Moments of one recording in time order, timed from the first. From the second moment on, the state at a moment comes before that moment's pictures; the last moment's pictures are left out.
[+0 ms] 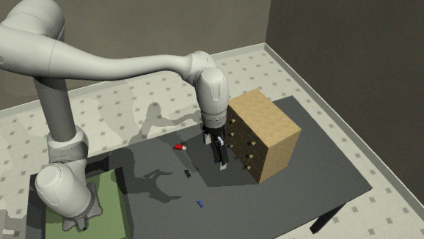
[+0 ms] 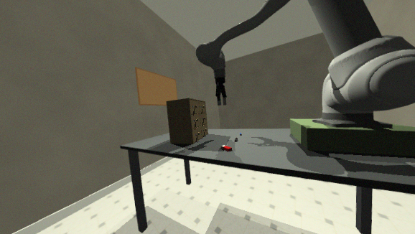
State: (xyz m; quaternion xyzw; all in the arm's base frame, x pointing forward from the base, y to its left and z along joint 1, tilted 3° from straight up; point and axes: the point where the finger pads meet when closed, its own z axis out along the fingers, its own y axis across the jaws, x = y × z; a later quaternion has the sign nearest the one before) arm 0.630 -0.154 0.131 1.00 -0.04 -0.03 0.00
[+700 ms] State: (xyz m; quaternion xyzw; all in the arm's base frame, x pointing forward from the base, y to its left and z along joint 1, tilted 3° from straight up) arm 0.641 -0.153 0.119 1.00 0.01 0.04 -0.02
